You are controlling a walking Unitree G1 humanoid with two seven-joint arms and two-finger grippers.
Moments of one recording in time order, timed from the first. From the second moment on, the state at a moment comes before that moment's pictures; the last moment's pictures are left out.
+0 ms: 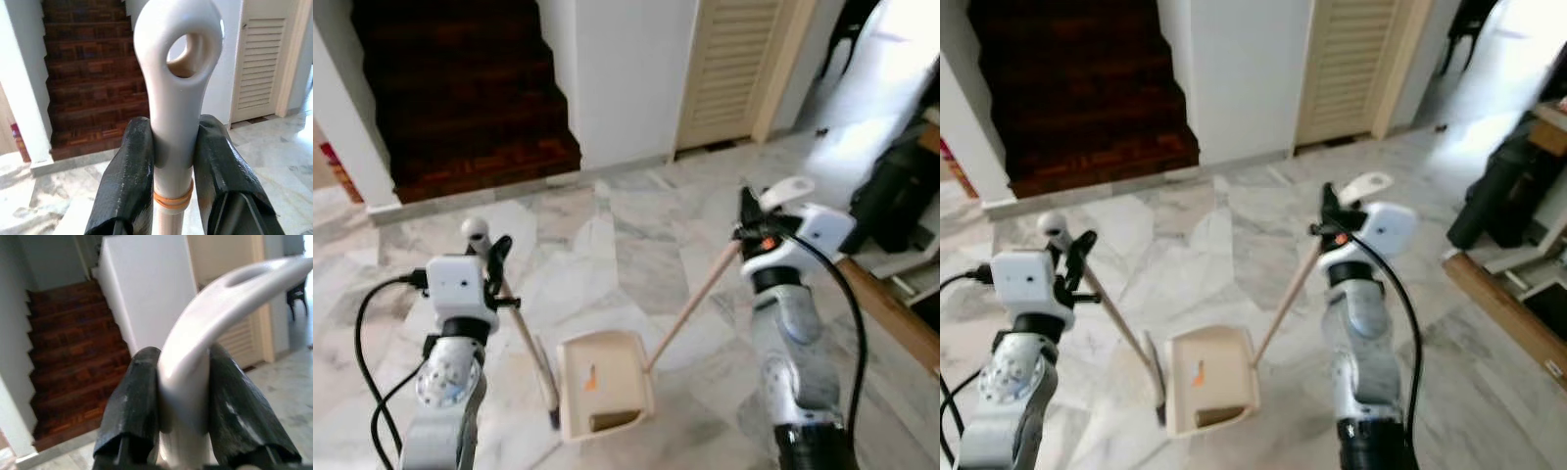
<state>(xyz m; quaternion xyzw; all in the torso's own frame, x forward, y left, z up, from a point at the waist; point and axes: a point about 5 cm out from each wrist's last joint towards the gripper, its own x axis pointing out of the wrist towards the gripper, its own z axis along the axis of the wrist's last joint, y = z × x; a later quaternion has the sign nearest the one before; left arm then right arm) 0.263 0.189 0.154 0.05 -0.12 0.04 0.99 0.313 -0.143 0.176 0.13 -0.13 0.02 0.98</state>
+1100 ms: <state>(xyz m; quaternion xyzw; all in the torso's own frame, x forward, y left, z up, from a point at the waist) 0.261 0.189 0.155 0.05 -0.11 0.04 0.99 0.304 -0.151 0.184 0.14 -0.13 0.01 0.98</state>
